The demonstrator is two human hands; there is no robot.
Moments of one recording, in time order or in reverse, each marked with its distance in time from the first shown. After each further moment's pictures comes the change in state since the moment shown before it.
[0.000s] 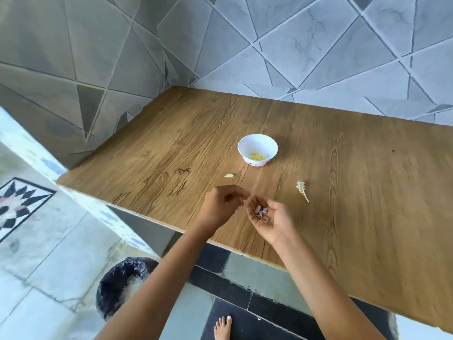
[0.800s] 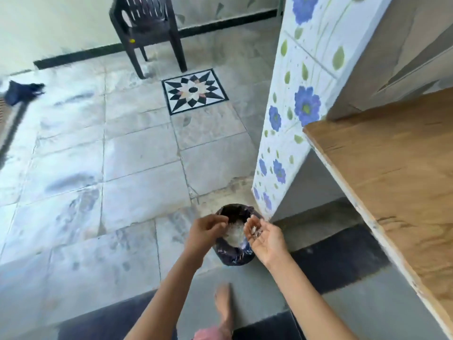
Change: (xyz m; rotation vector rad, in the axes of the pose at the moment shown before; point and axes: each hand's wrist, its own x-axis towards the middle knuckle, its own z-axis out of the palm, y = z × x) left_hand -0.244 -0.322 -0.248 -0.468 0.877 -0.871; right_hand 0.158 0.454 0.093 -0.631 -0.069 0.637
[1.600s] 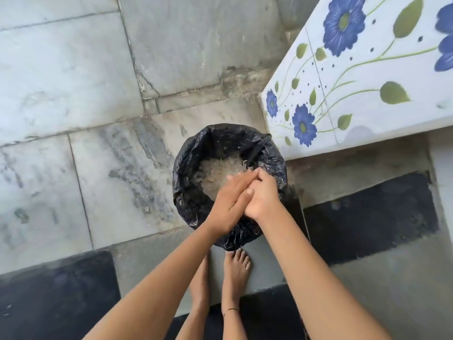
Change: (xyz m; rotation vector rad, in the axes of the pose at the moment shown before) left_hand 0.317 -0.370 0.153 0.185 -0.372 0.185; right_hand 0.451 0.051 -0.149 -0.325 0.230 0.246
